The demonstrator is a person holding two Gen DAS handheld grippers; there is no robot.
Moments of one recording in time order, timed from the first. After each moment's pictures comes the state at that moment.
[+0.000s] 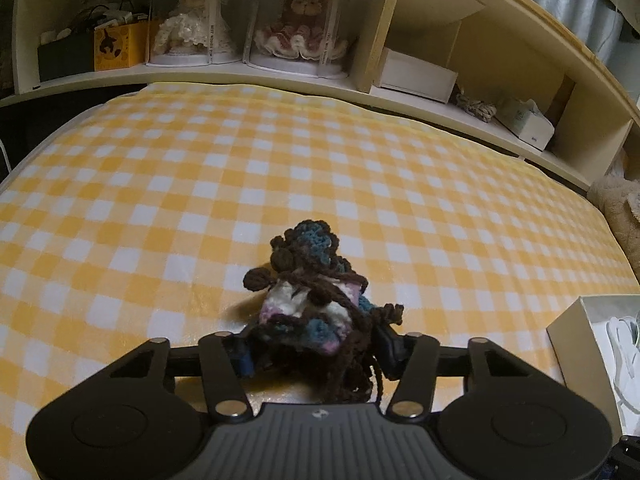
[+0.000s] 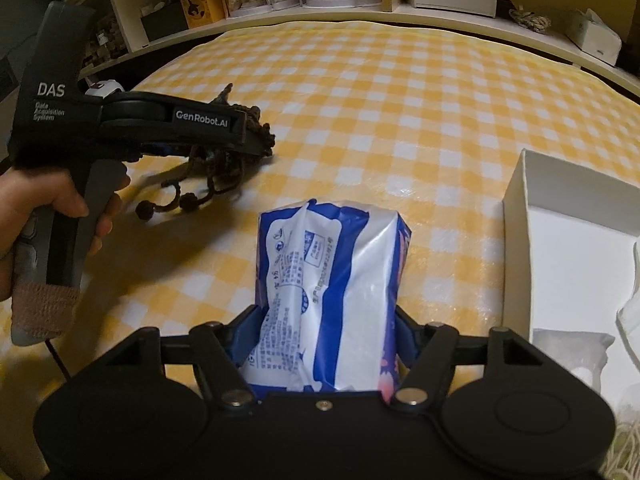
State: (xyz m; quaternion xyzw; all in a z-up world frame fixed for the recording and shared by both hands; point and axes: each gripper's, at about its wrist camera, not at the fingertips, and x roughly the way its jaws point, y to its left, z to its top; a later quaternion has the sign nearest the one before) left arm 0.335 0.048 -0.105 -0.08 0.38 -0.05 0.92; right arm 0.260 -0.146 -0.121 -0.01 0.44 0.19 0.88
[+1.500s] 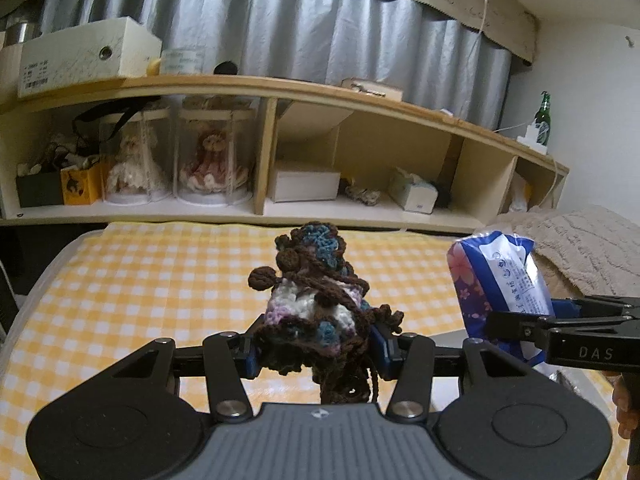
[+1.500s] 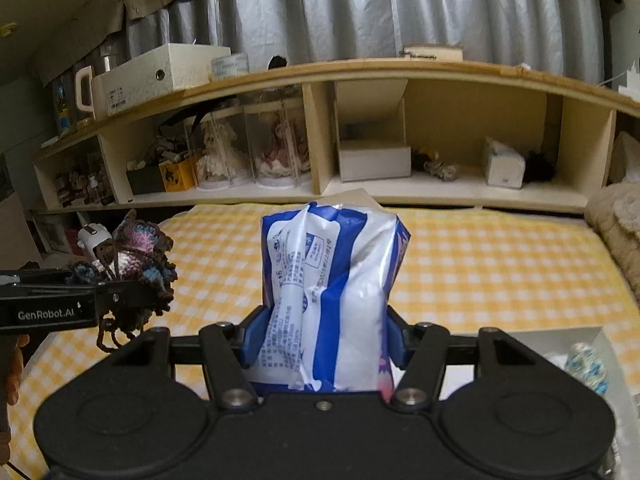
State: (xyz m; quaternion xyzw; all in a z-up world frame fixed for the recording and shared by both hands) left arm 0.207 -0.014 0.036 -0.03 0.25 -0.12 0.96; right arm 0.209 -0.247 0.016 0.03 0.25 0.13 0.96
